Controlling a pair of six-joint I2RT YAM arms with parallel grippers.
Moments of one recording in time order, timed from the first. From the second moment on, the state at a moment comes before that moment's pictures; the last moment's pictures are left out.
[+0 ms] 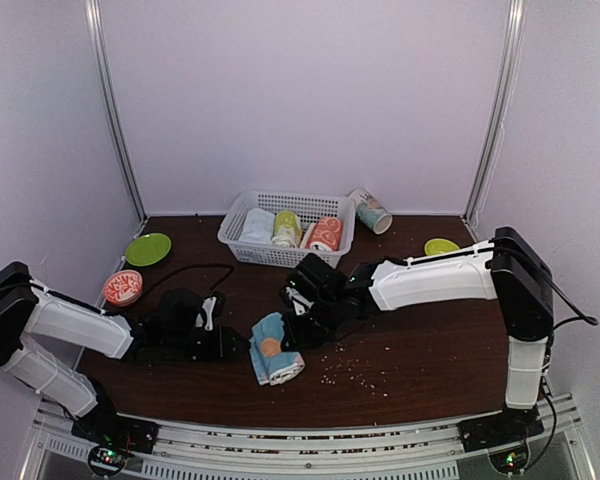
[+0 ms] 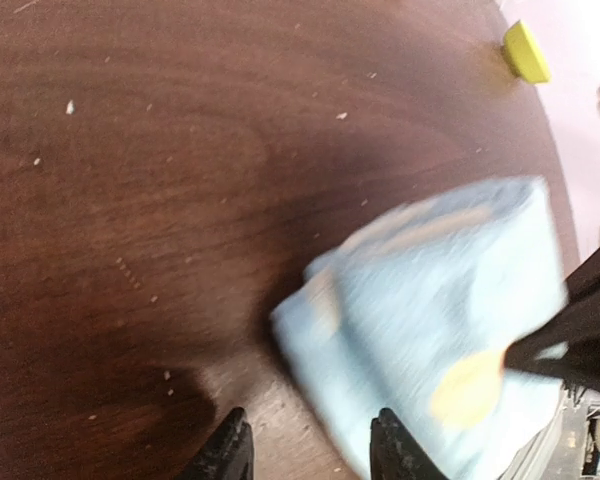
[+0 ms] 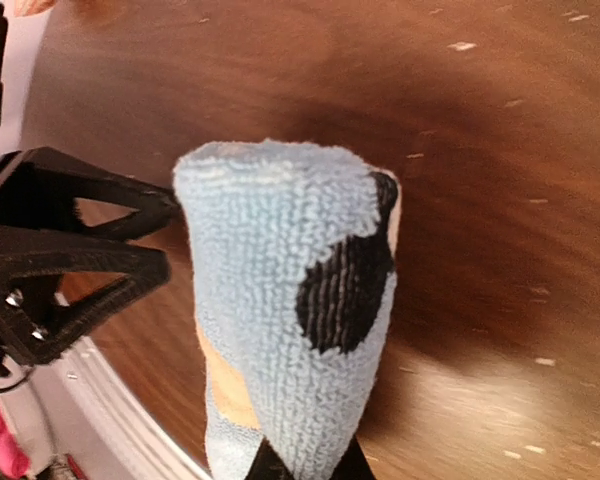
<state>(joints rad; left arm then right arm) -0.80 1.40 0.40 0.31 0.16 -0.78 1.04 1.98 1.38 -0.38 -0.25 0.74</state>
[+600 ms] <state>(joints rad) -0.81 1.41 0.59 0.20 0.20 -0.75 1.07 2.03 1.50 -0.64 -0.01 0.65</state>
